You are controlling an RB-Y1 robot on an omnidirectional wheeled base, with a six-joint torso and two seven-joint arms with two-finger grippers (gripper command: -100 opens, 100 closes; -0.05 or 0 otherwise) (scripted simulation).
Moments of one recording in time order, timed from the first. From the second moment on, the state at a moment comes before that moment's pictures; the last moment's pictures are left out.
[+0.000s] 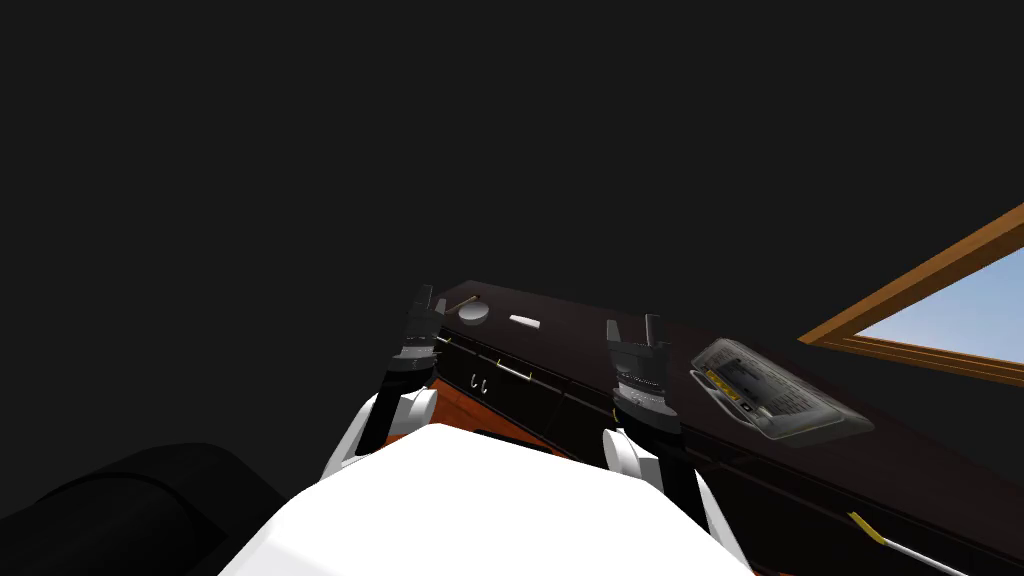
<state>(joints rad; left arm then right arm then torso) 0.52 -0.05 0.04 -2.39 -0.12 -0.36 0.00 0.48 0.00 0.05 -2.29 0.08 -0.51 -0.11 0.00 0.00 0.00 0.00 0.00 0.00</state>
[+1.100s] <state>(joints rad) 0.52 -0.05 0.04 -2.39 -0.12 -0.36 0.00 0.49 -0.28 0.25 -2.15 0.24 -0.70 -0.08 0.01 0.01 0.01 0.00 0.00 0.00</state>
